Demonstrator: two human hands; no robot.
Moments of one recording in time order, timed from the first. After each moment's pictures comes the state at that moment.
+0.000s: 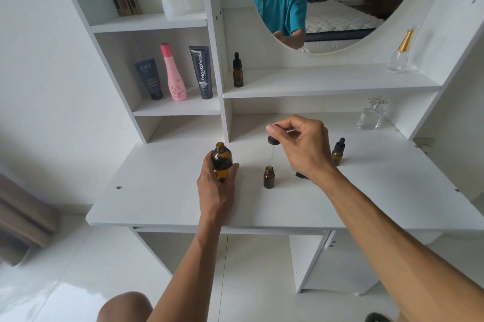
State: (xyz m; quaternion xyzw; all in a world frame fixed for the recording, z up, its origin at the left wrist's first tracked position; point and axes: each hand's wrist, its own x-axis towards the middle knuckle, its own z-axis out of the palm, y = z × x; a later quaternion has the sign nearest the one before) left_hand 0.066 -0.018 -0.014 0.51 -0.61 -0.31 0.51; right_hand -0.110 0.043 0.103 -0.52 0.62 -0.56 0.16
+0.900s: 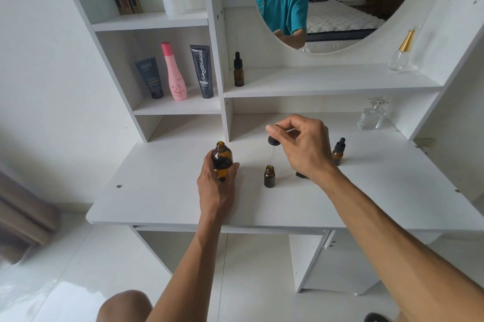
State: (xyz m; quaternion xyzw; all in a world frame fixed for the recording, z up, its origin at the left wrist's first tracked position) left_hand 0.066 -0.020 -0.017 0.51 -0.61 -0.31 0.51; right_hand -0.109 0.044 0.105 -0.55 0.63 -0.54 0.12
